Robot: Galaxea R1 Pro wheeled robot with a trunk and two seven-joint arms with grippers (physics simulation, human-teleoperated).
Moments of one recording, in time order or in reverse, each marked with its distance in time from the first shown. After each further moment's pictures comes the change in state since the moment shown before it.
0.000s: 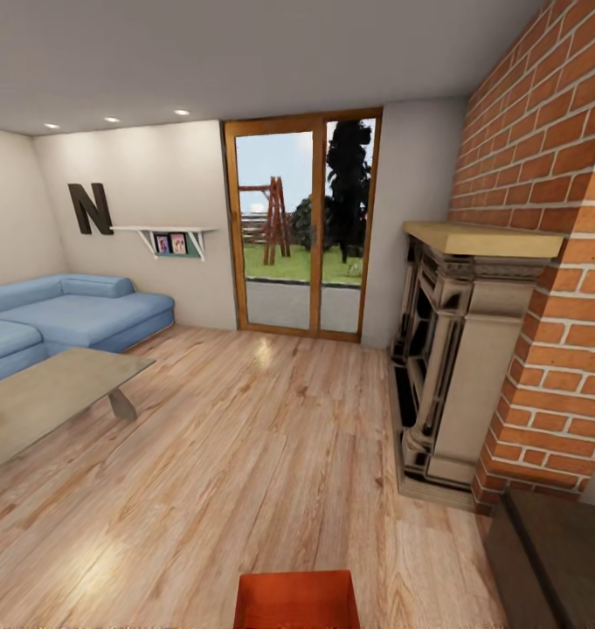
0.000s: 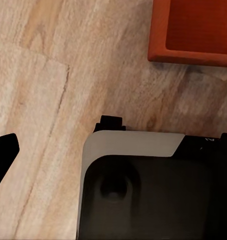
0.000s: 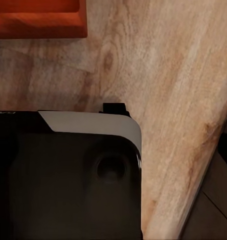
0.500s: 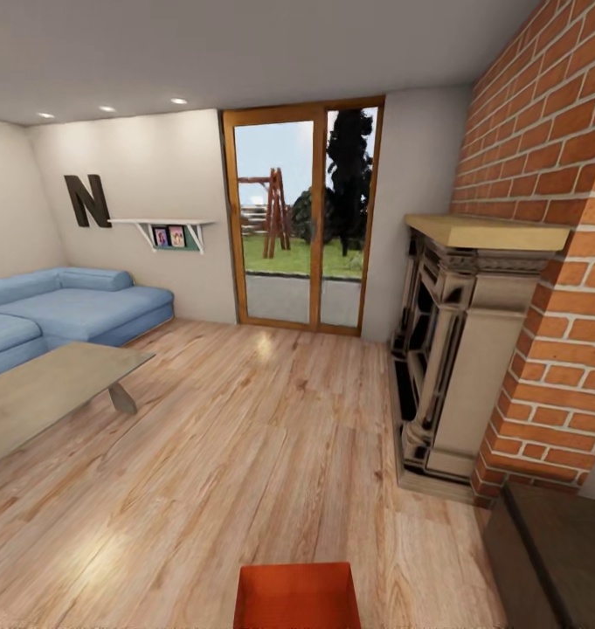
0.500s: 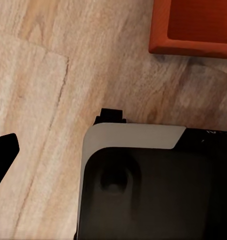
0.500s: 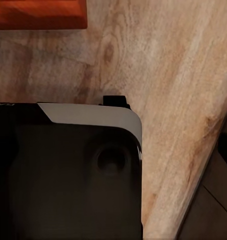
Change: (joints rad) left arm 0.000 -0.001 0.000 0.000 0.000 0.000 0.000; right arm 0.000 0.000 0.000 0.000 0.000 0.000 0.001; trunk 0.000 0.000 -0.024
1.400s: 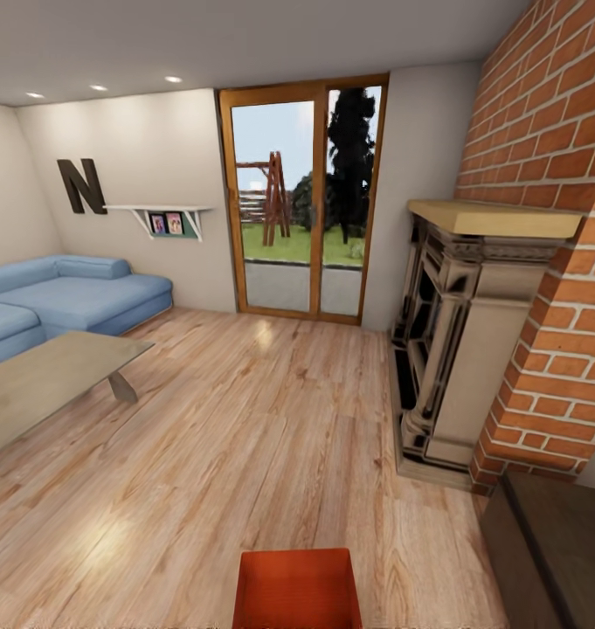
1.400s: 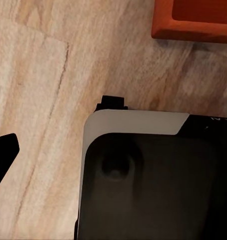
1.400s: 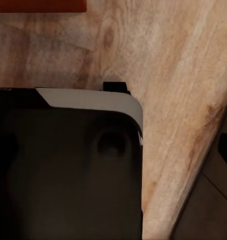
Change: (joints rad) left arm -0.001 0.000 0.000 0.000 0.000 0.000 0.000; right arm 0.000 0.000 0.000 0.000 0.000 0.000 0.000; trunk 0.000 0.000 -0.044
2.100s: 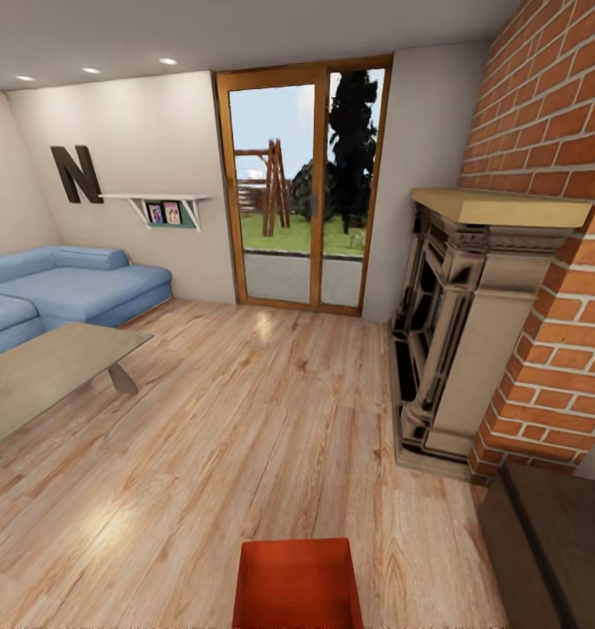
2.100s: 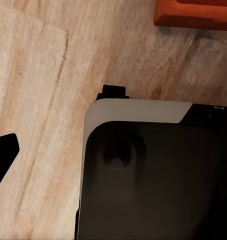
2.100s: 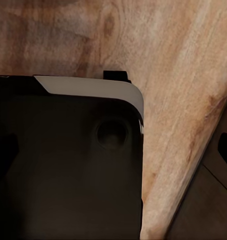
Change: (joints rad) left arm 0.000 0.000 0.000 0.000 0.000 0.000 0.000; right arm 0.000 0.000 0.000 0.000 0.002 0.000 0.000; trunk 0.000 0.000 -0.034
